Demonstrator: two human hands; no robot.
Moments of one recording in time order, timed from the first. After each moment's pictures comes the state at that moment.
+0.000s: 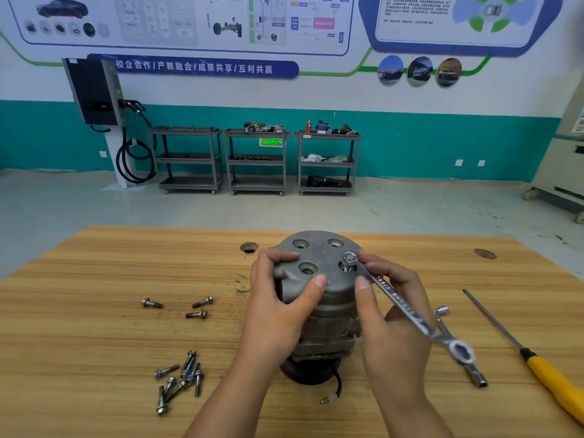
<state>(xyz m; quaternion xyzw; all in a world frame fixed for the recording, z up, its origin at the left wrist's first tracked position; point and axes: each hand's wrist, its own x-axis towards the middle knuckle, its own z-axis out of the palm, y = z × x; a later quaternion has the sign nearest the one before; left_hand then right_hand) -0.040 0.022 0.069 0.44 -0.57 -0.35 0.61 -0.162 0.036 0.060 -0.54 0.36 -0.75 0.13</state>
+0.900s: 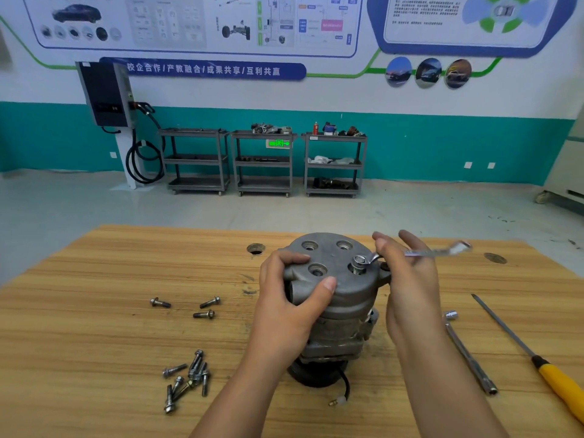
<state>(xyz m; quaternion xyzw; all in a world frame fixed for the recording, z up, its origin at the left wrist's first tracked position) -0.041 0.022 0.071 0.43 -0.57 -0.36 0.60 -0.180 -0.008 0.089 -0.37 0.43 -0.73 0.39</state>
